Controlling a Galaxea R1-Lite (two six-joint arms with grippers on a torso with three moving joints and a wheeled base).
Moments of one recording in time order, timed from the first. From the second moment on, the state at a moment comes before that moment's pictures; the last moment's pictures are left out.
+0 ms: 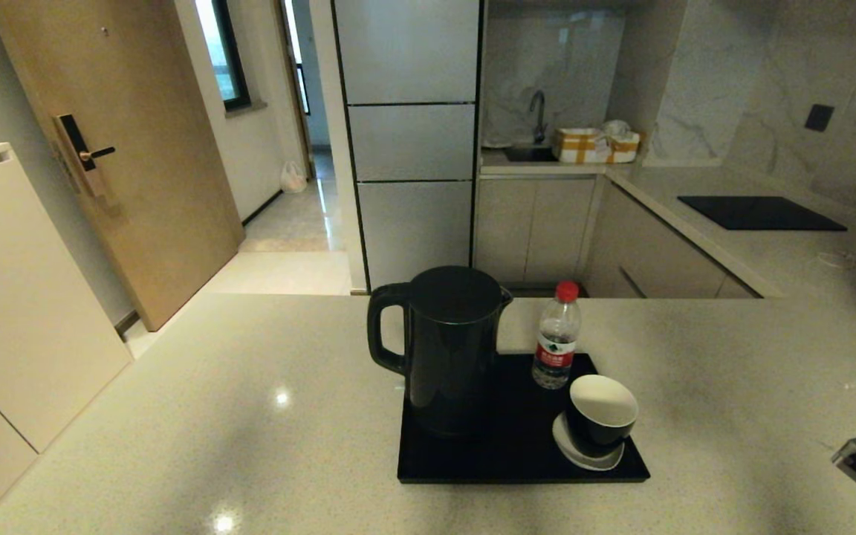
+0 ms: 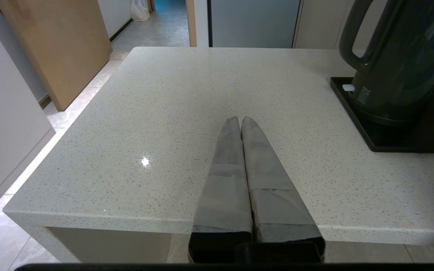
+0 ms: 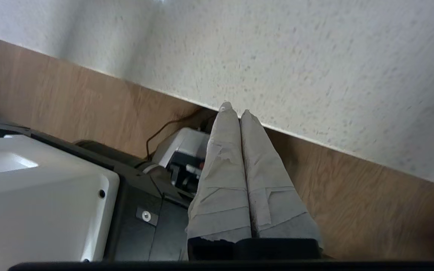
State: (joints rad) left arm 0.00 0.00 0.00 0.00 0.00 0.00; right arm 0.07 1.13 -0.22 0.01 0.38 -0.01
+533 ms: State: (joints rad) left arm 0.00 0.00 0.00 0.00 0.00 0.00; right arm 0.07 1.32 -0.11 -0.34 0.38 -0.01
